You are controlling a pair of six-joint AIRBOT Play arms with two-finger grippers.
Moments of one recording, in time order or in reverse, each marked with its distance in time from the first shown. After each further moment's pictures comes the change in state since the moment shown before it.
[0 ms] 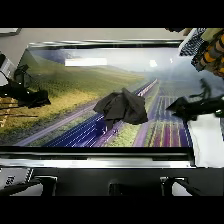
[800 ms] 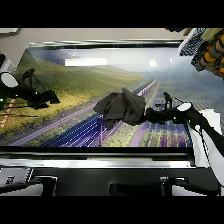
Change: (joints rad) left arm -0.007 -0.090 -0.027 -0.117 0.122 -0.018; right arm 0.275 -0.204 -0.152 0.164 -0.398 -0.133
